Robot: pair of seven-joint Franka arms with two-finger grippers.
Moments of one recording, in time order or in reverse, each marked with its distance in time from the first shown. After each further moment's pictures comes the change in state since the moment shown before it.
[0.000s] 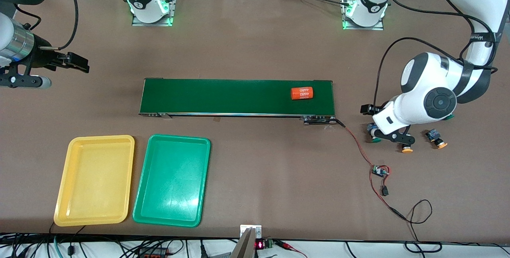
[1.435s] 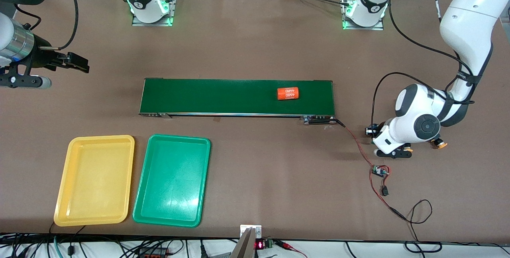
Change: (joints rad) left arm 0.076 0.239 -0.016 0.017 0.177 0.215 -0.105; right arm 0.000 0.000 0.000 0.000 0.000 0.001 0.000
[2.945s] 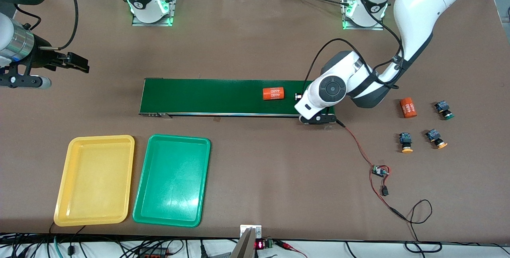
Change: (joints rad) left arm -0.134 0.015 -0.354 -0.029 0.000 -0.160 -0.529; right arm 0.000 0.000 0.000 0.000 0.000 0.000 0.000
